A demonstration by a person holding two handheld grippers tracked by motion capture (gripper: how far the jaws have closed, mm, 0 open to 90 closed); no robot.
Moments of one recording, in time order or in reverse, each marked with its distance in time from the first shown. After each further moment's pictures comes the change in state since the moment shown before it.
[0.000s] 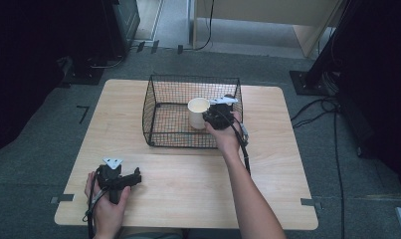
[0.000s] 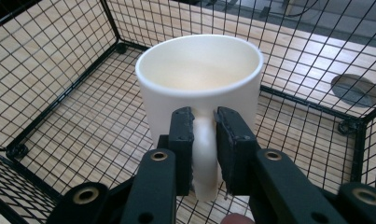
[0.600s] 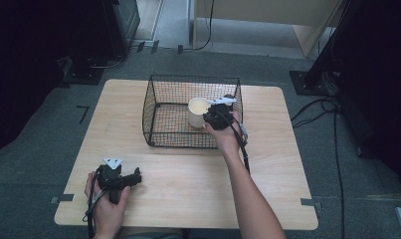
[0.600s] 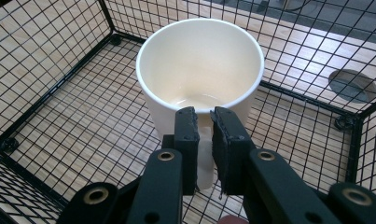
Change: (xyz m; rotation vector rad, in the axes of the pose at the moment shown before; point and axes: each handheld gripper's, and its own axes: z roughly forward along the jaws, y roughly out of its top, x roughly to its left) left arm 0.000 0.000 0.000 0.002 -0.001 0.004; right arm 0.000 -0.001 0.003 0.028 -0.010 -0.011
